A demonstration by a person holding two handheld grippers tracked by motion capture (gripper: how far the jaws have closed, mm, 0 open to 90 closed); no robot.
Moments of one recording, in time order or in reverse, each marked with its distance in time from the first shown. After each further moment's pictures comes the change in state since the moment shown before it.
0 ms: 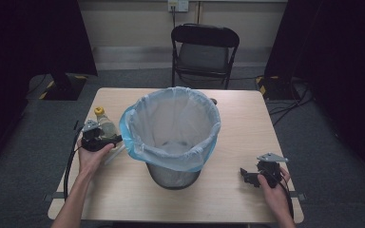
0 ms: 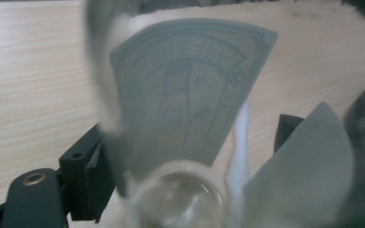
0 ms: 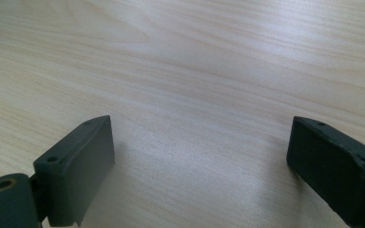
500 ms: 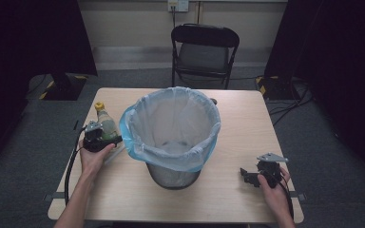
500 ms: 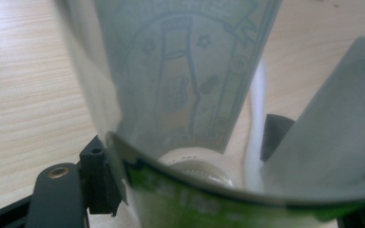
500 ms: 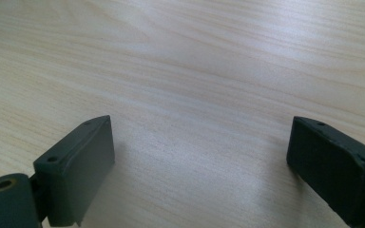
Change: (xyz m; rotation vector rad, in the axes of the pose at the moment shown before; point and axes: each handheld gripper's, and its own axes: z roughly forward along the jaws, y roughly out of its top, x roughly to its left) left arm 0.002 -0.003 0.004 0.033 0.031 -0.006; right arm 0.000 0.000 0.000 0.000 0.000 0.000
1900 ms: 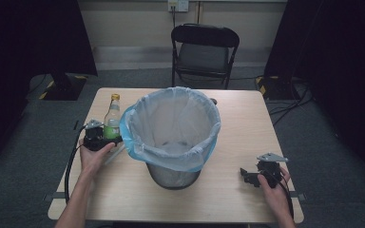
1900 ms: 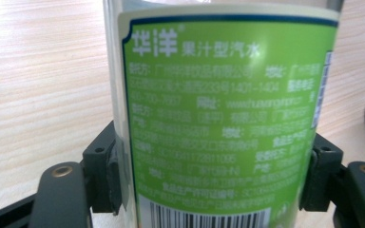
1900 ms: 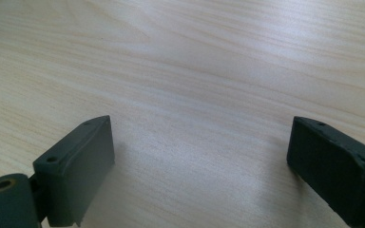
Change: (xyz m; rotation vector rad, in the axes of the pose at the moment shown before) left arm -0.001 0.005 -0.004 0.029 -0.041 -0.042; right arm 0.000 0.000 0.000 0.000 0.003 -0.004
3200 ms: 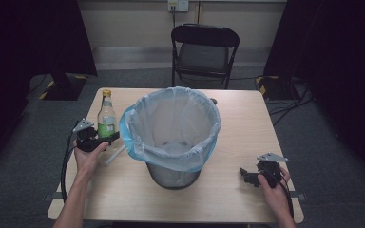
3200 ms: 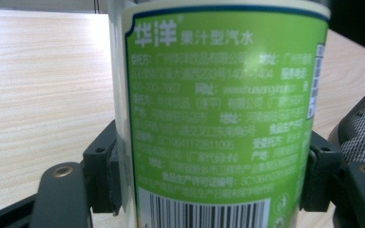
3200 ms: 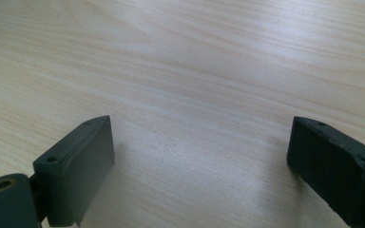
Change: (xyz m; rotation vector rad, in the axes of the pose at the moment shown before) left arm 0.006 0.001 -0.021 -0.157 -0.055 -0.040; right arm 0.000 0.000 0.000 0.001 -0.001 0.001
